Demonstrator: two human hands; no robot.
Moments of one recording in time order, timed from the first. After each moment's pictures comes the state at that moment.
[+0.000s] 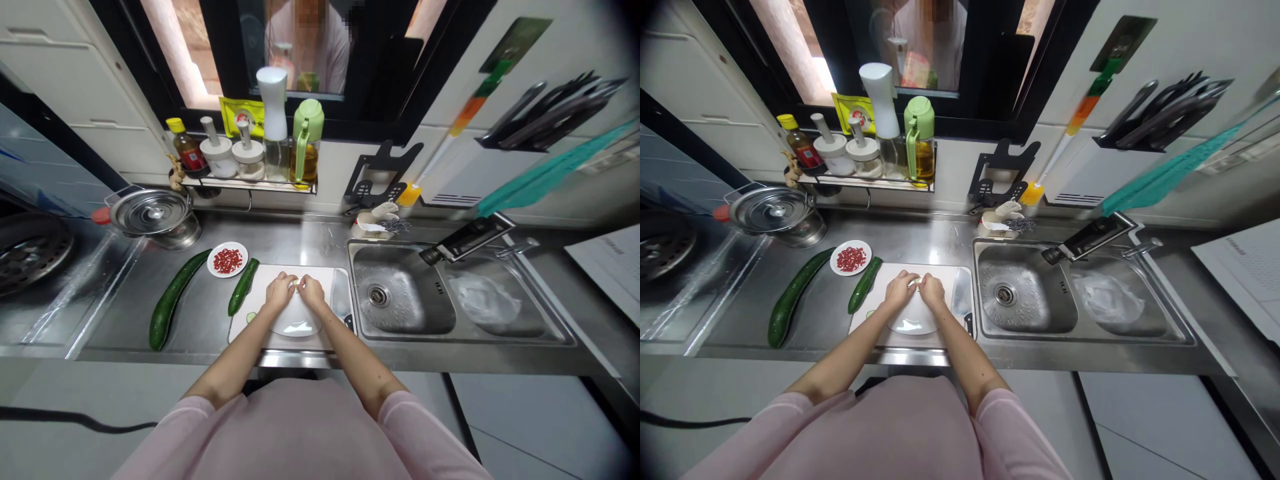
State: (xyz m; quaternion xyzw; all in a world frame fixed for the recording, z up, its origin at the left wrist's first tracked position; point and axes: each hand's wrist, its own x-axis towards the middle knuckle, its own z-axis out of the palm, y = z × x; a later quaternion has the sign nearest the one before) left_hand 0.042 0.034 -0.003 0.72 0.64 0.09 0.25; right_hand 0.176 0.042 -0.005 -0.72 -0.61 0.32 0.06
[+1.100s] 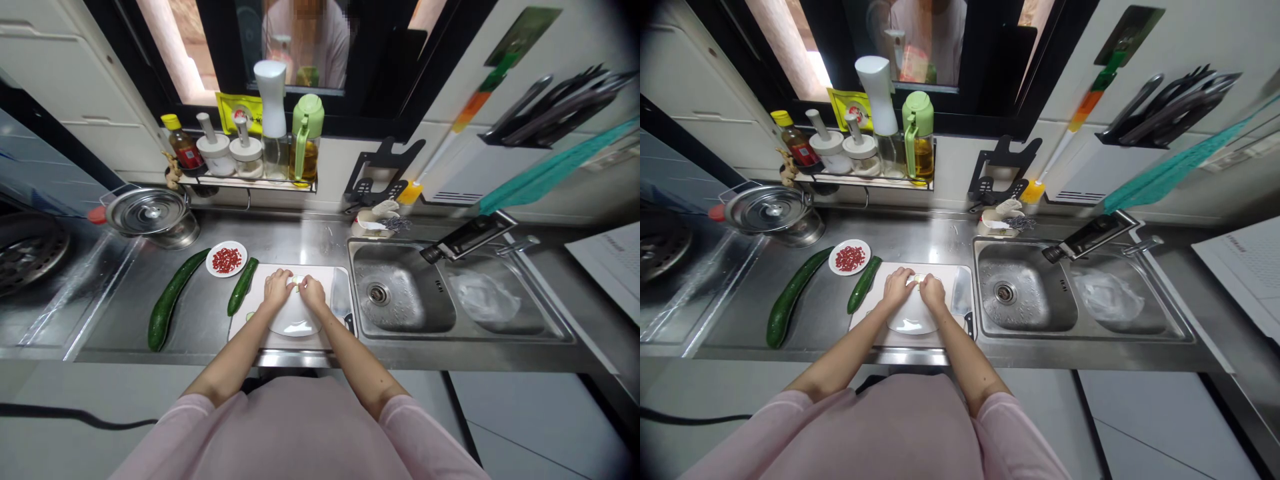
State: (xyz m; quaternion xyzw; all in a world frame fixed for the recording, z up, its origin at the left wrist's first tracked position) left_hand 0.041 0.041 0.000 0.71 0.66 0.10 0.22; right_hand 0.177 0.037 -0.003 -0.74 -0.59 0.31 0.07
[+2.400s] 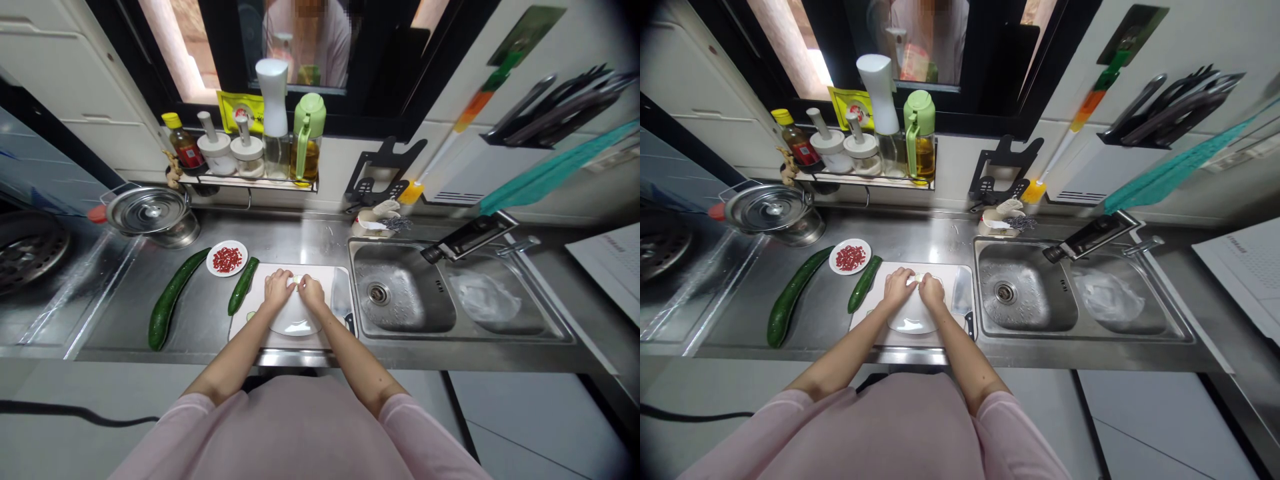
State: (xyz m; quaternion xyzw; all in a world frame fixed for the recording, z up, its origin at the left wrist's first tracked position) left_hand 0.040 0.040 -0.008 0.71 0.66 0.12 0.21; right_hand 0.173 0.036 -0.002 -0.72 -0.62 0.29 0.06
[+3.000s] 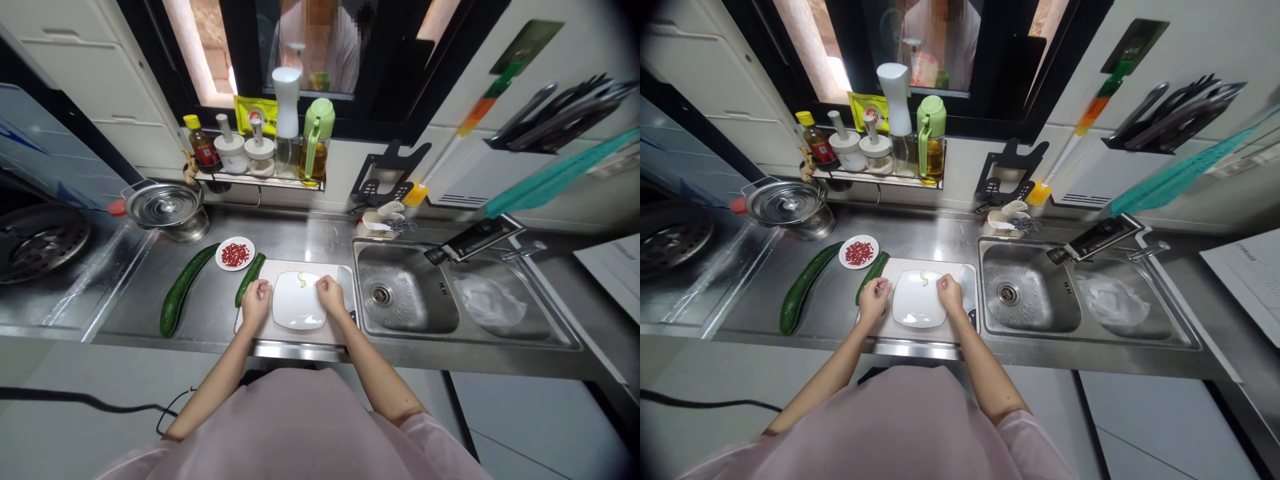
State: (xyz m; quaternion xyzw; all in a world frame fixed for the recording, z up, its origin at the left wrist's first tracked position) left_hand -0.026 -0.029 0.000 0.56 0.72 0.36 0.20; right_hand 0.218 0.010 -0.006 -0.71 -0.59 0.30 0.26
